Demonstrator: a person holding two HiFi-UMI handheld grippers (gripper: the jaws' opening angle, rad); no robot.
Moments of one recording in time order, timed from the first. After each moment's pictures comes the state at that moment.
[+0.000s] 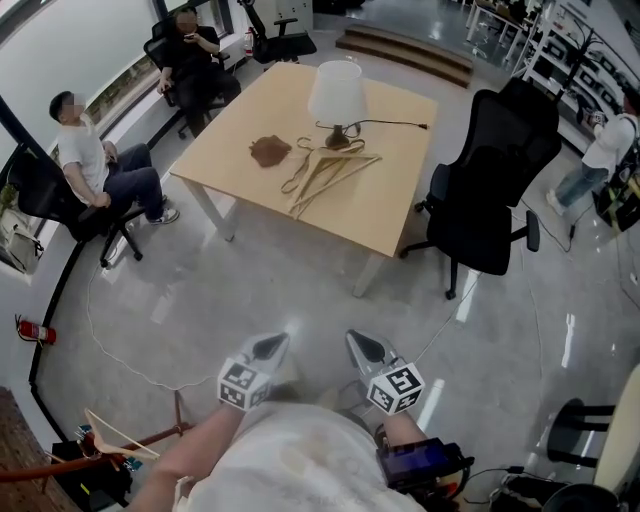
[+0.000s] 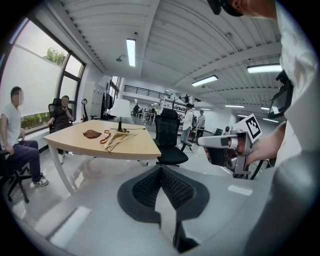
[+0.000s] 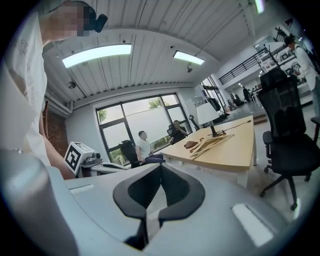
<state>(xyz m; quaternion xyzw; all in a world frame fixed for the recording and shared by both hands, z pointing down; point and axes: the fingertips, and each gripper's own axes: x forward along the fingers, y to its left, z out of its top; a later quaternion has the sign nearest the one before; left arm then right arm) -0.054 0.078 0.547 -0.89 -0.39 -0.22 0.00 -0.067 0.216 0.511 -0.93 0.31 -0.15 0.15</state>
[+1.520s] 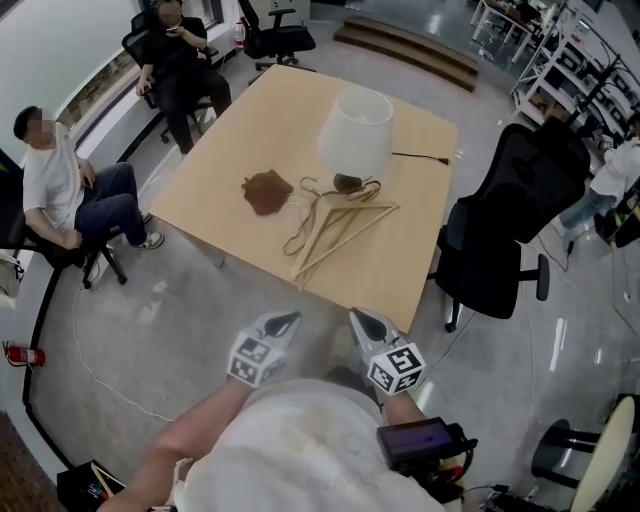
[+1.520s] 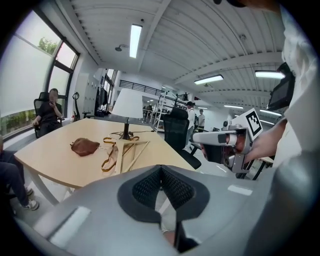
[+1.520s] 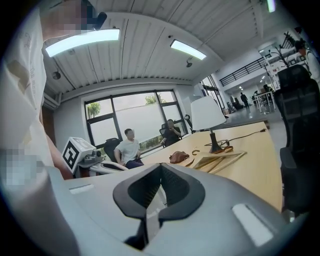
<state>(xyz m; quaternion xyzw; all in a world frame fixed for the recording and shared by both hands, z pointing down) 0.255 0.092 0.568 -0.87 -0.42 -0.24 0.01 0.245 0.203 0.529 -0.94 0.28 -0.16 0.12</state>
